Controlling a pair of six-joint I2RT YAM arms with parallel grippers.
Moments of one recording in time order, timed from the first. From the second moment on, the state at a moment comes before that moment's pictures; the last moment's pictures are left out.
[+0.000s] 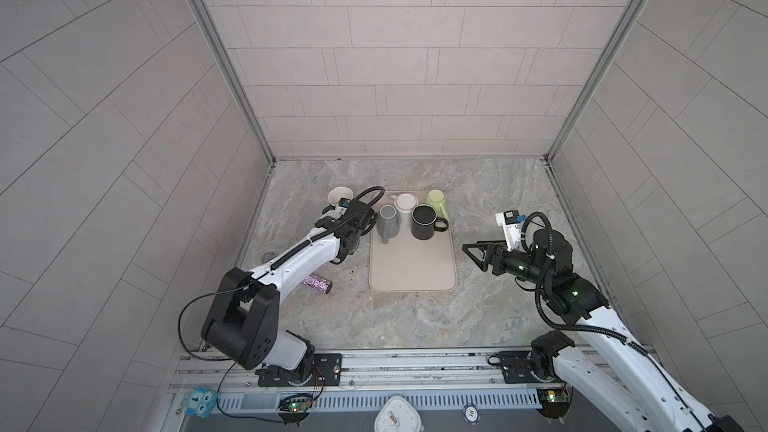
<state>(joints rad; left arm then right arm) -0.47 1.47 0.99 -0.77 -0.63 -0.30 0.31 0.69 0.57 -0.27 -0.49 0.52</state>
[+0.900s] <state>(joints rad) -0.49 1.45 0.96 -0.72 -0.68 -0.34 0.31 0.69 0.56 -0.28 -0.48 0.50</state>
